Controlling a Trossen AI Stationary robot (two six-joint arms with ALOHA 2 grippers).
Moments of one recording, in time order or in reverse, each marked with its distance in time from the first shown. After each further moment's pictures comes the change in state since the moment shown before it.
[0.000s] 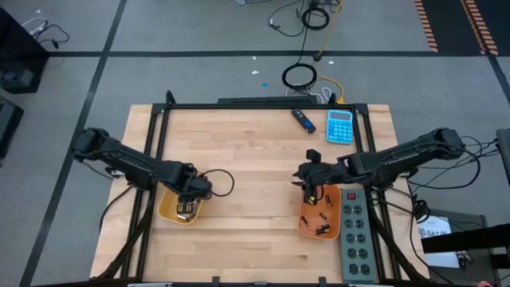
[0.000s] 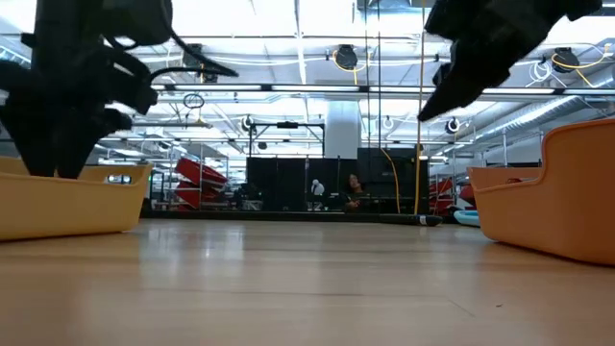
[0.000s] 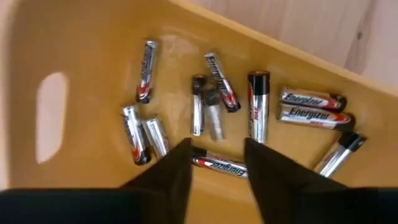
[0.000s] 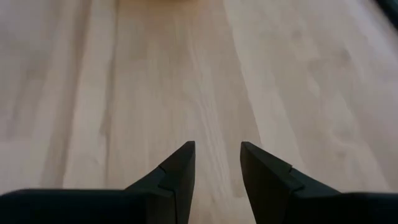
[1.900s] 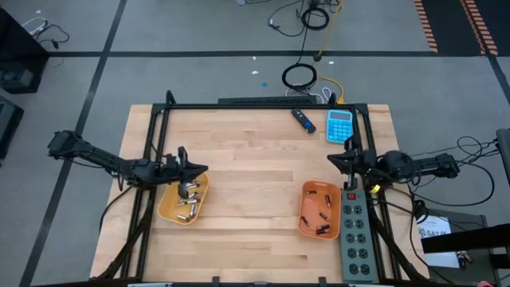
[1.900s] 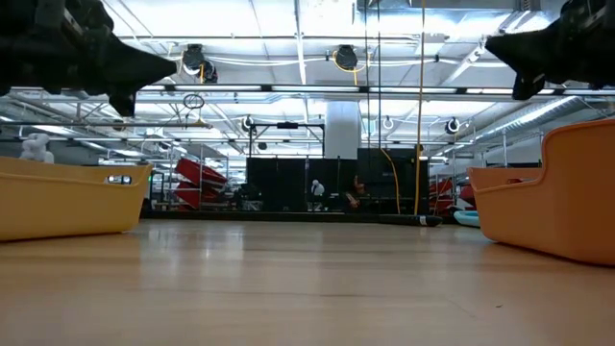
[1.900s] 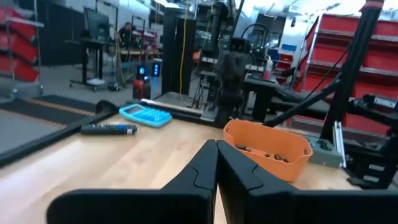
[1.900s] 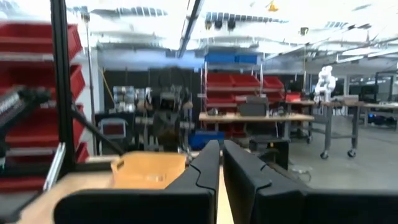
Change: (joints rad) left arm -0.031 -0.790 -0.811 1.739 -0.422 0.222; right arm -0.050 -1.200 -0.728 0.633 0.034 -0.301
